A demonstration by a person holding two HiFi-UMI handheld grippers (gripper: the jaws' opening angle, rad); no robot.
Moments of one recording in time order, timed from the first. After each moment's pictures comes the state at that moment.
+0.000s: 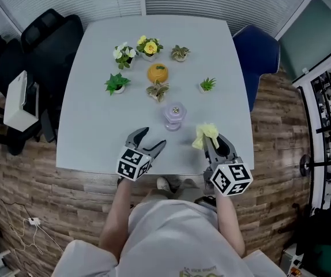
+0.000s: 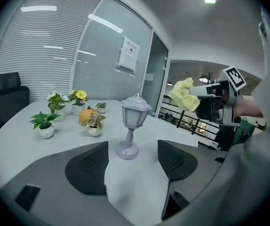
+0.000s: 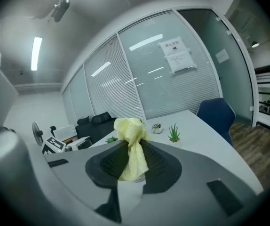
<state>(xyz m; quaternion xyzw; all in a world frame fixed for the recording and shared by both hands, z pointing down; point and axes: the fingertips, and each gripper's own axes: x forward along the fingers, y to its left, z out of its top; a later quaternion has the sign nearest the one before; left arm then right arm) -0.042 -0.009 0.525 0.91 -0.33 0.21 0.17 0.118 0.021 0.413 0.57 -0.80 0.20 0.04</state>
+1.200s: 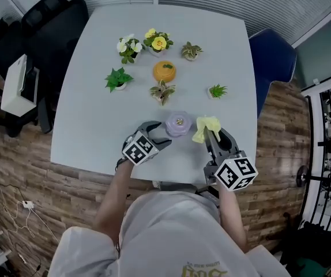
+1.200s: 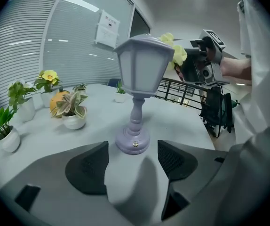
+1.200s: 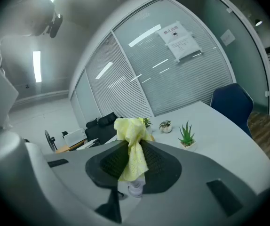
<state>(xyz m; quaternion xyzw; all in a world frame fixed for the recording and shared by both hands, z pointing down) -0.010 -0.059 0.619 0.91 -0.20 0.34 0.12 0.114 -0.063 0.433 0.50 -0.83 0.25 0.02</state>
